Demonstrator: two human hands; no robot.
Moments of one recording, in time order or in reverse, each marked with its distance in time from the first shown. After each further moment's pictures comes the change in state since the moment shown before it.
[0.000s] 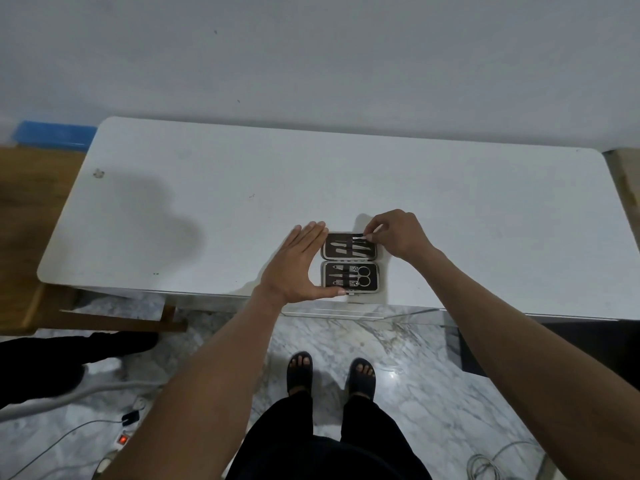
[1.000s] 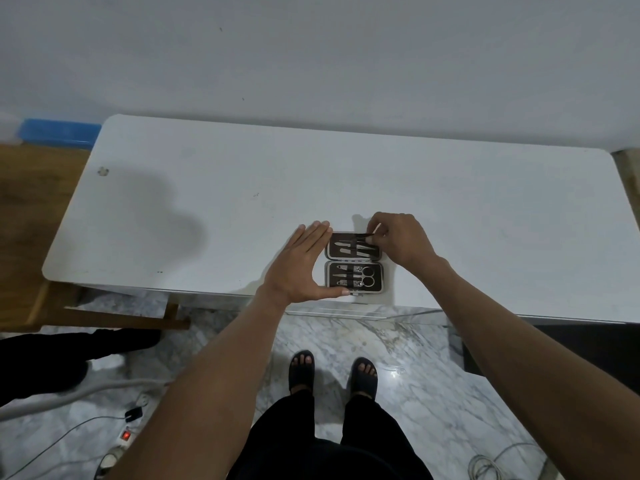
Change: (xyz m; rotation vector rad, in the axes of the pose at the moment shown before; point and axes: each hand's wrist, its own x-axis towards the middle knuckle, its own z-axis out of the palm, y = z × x) left_hand 0.000 -0.001 0.001 -0.006 0.001 0.006; right_hand -0.005 0.004 0.010 -0.088 0.061 -0.144
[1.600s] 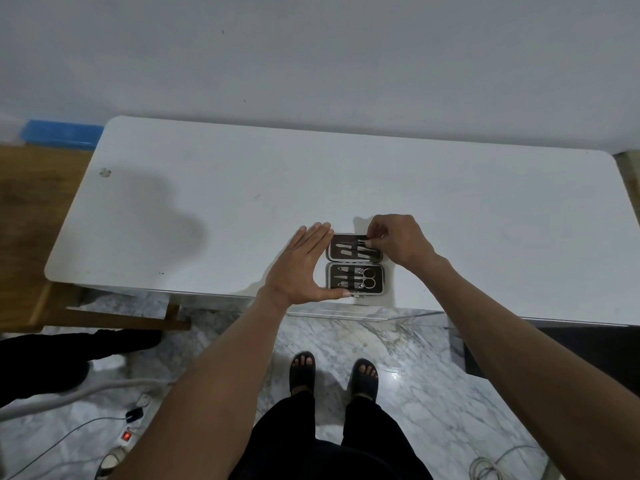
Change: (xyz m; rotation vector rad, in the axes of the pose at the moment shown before) left_hand -0.001 0.000 0.000 0.000 0.010 0.002; right_hand 0.006 -0.001 0.001 0.039 -0.037 -0.007
